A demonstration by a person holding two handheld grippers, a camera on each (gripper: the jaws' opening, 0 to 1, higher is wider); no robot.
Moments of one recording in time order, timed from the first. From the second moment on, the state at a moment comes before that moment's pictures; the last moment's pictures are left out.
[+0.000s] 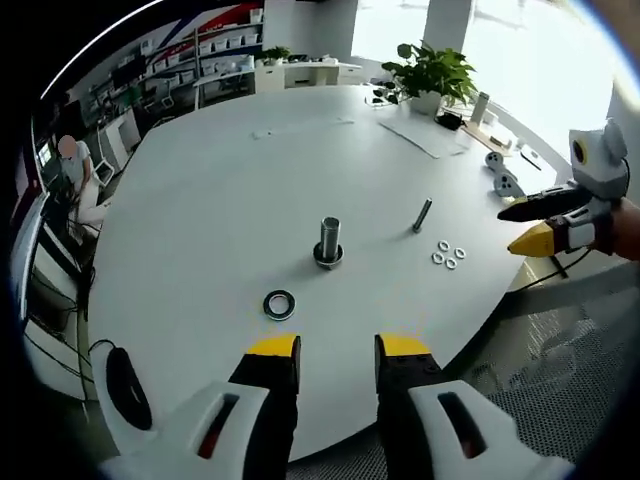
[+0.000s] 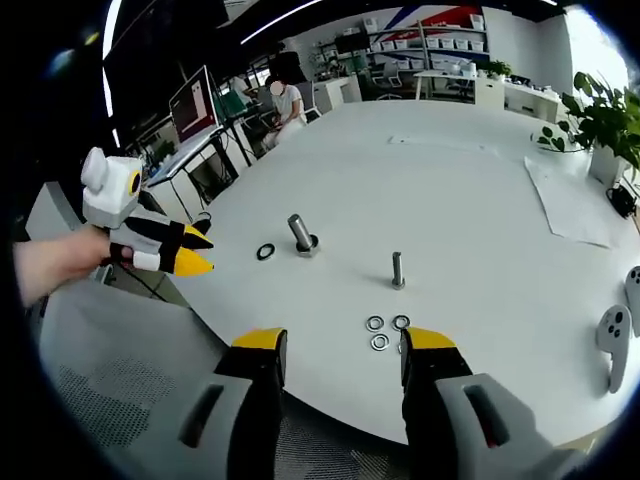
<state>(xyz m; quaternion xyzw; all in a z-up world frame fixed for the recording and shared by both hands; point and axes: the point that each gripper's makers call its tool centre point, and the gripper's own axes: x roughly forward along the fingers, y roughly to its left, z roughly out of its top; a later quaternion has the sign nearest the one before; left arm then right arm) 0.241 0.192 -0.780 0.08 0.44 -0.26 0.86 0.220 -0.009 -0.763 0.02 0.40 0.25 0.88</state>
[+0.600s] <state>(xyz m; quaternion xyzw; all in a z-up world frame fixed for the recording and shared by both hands) 0.259 0.206 -0.804 0.12 0.48 -0.24 0.83 0.218 -0.006 -0.761 0.01 0.40 0.26 0.88</state>
